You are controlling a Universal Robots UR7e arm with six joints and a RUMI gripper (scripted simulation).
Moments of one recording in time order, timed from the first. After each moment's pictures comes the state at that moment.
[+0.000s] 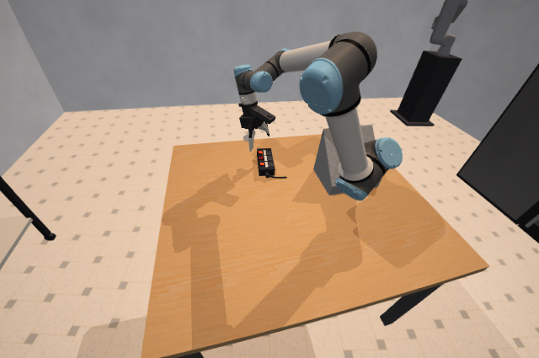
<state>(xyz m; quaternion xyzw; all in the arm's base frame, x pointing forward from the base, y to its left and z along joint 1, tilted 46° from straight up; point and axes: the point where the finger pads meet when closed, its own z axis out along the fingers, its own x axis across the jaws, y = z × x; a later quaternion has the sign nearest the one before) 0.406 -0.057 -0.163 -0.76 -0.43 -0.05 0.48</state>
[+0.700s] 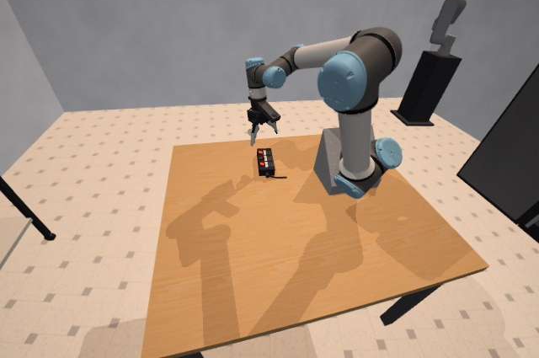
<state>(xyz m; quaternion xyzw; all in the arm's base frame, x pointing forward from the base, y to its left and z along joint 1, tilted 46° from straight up) 0.391 -0.070 -0.133 -0.84 -0.31 -0.01 0.45</state>
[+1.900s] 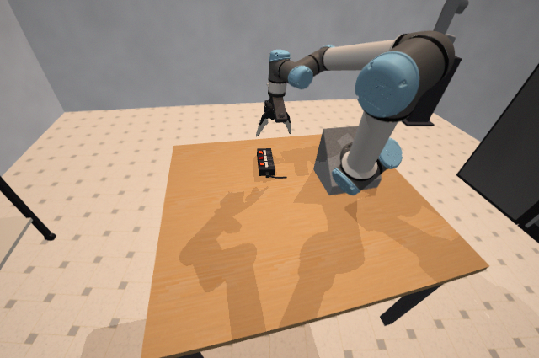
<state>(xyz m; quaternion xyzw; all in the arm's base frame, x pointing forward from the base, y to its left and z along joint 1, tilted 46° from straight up) 0.361 -0.085 -0.088 -0.92 -0.08 0.04 0.39</state>
